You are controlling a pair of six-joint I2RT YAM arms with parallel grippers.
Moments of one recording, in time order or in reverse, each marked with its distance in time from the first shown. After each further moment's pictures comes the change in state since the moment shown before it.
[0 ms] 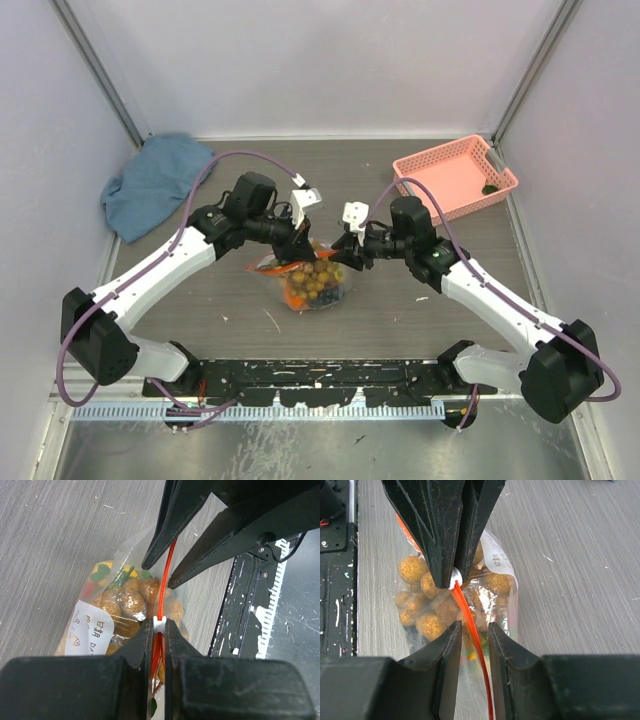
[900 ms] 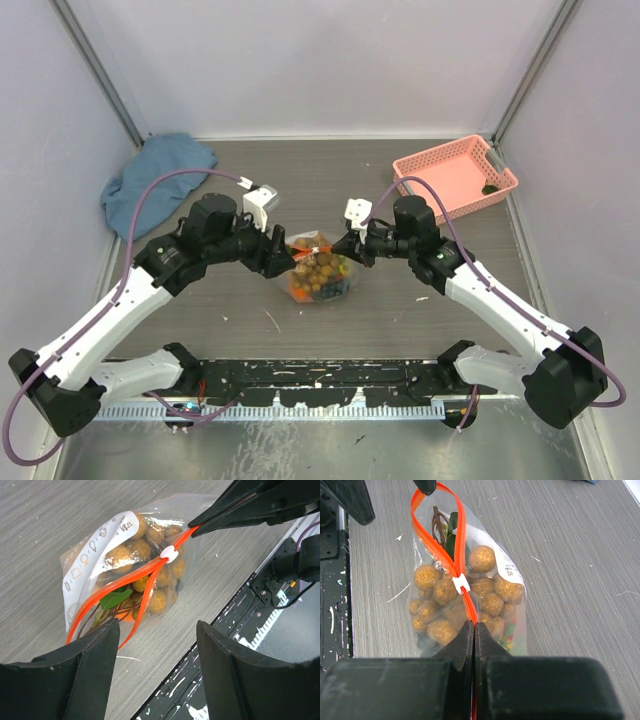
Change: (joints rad) left arm -0.026 -0.337 -0.105 -0.069 -0.351 -0.360; right arm 0.004 -0.030 0.020 -0.025 0.053 0.015
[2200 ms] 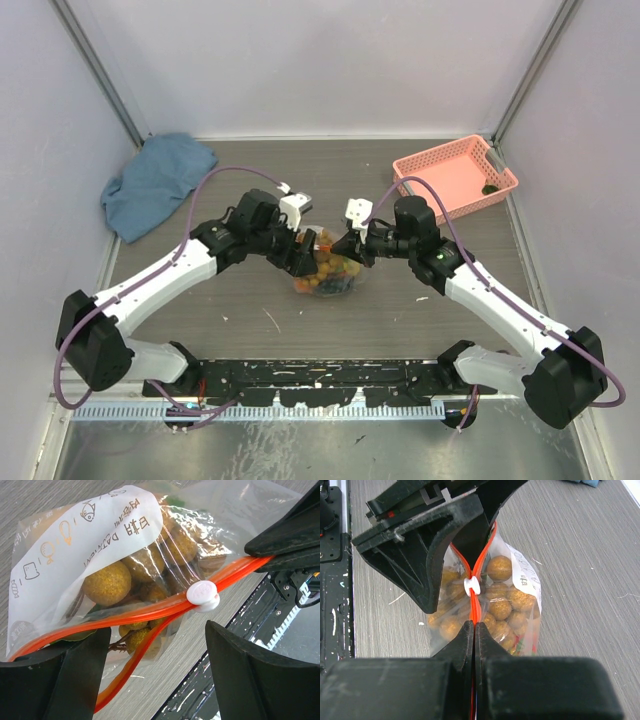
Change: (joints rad) left arm -0.003 0.307 -0.033 0.140 0.057 0.010; right arm 0.000 0.000 -0.009 0.025 -0.014 0.014
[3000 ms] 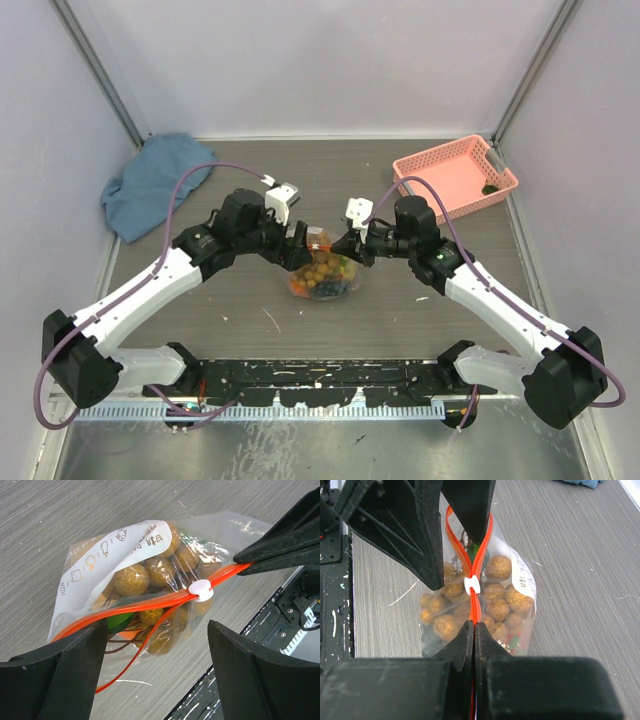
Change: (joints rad) left arm 0.000 -0.124 -0.011 0.019 -0.109 -0.023; right arm 0.000 0.000 -0.003 0.011 -0.001 0.005
